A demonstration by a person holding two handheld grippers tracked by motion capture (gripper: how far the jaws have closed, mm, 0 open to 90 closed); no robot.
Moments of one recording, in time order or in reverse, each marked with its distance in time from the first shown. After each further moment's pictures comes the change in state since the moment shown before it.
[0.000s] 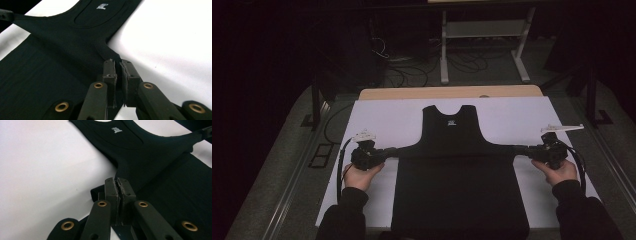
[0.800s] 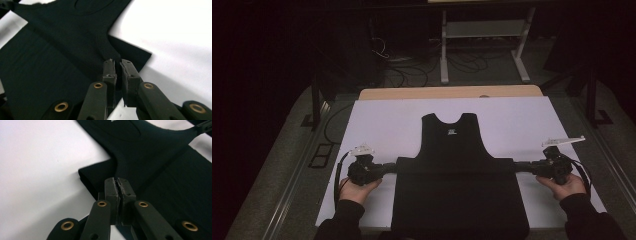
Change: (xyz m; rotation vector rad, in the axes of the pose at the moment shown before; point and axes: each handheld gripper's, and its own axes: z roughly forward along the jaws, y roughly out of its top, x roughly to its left) left arm -0.019 -0.027 -0.016 0.091 -0.045 -0.006; right arm 0.018 -0.028 -0.012 0.125 0.036 0.009
